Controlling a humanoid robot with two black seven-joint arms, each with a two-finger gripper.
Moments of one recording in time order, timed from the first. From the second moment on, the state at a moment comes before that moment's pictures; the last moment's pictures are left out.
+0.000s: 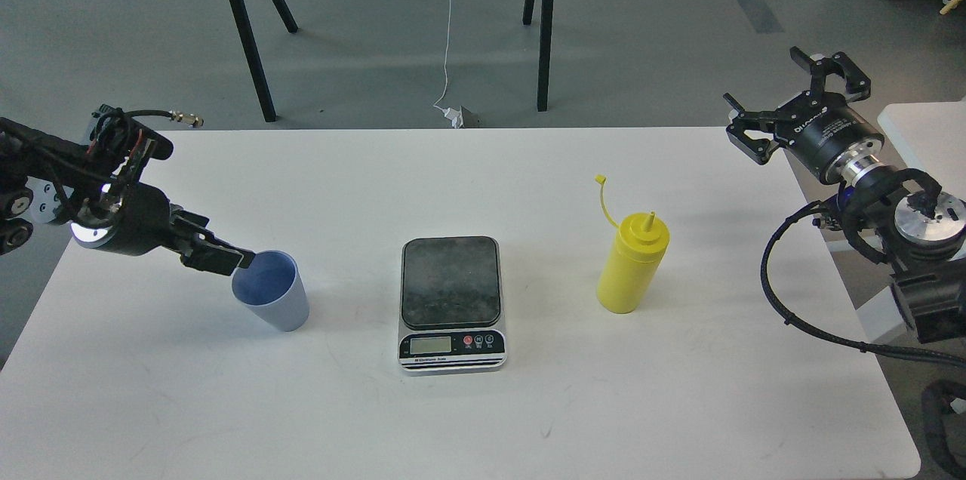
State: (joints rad) left arm -1.18 0.89 0.14 -1.15 1.75 -0.49 -0.49; right arm 0.70 -0.37 1.08 0.54 0.31 0.49 -0.28
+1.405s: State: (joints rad) left arm -1.09 0.79 0.14 -1.04 1.71 -0.49 -0.49; right arm 0.67 -0.38 1.08 0.52 0.31 0.49 -0.28
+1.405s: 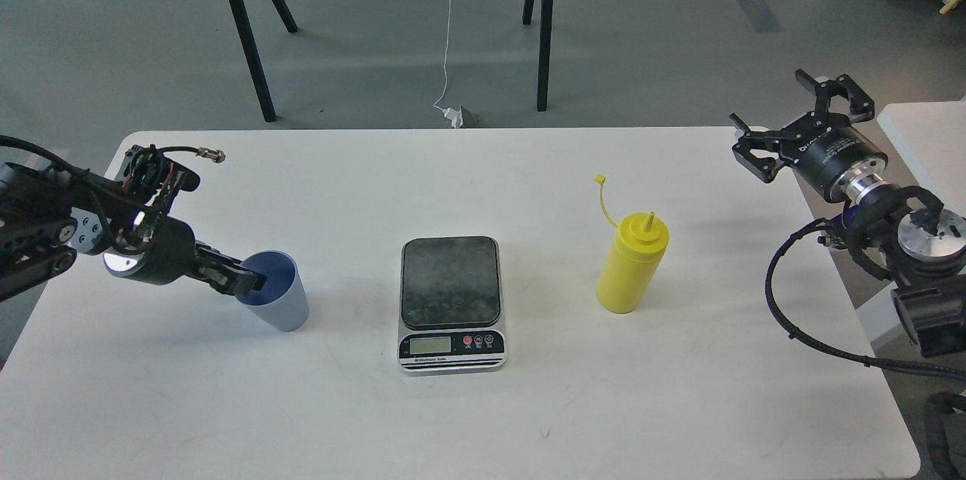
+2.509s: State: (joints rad) left arm -1.38 0.70 0.04 -1.08 1.57 -0.49 -0.49; right arm 0.66 -0.38 1.09 0.51 0.31 0.49 -0.28
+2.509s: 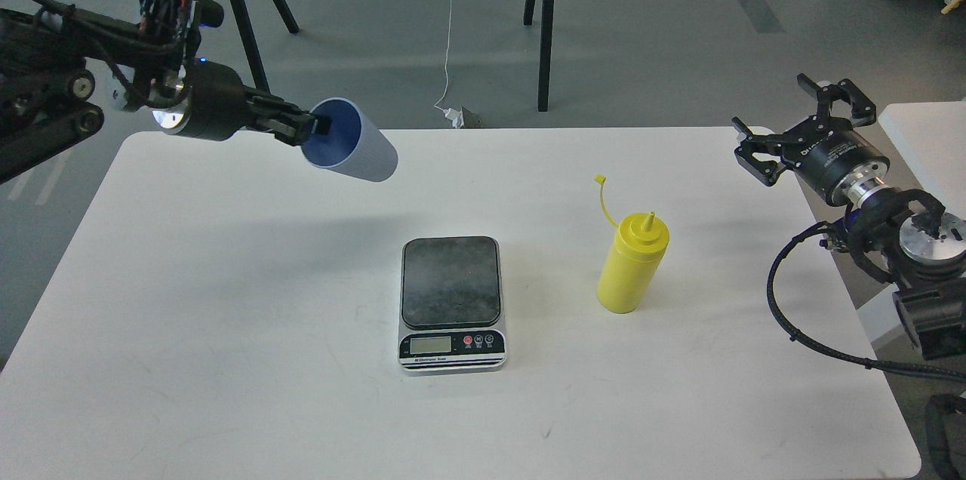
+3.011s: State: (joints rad) left arm -1.28 0.49 0.05 -1.07 1.60 -0.49 -0.49; right arm 0.66 -0.38 1.09 0.47 0.31 0.49 -0.28
